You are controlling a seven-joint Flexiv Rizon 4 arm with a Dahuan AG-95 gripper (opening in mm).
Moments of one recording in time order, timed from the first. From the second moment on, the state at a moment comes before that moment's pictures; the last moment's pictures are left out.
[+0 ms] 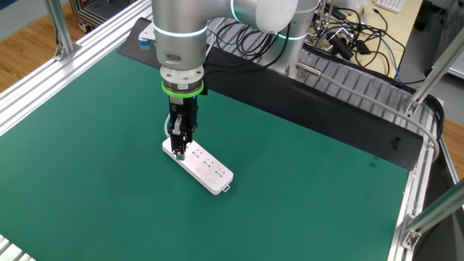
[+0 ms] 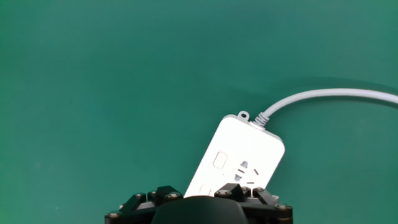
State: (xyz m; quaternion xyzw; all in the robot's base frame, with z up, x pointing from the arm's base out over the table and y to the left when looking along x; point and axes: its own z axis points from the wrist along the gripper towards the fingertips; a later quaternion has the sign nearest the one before) arm 0.527 -0.043 0.061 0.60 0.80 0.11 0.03
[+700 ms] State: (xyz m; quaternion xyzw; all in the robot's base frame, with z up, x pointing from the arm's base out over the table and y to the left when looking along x) arm 0.552 -0.066 0.057 0.56 0.82 0.11 0.04
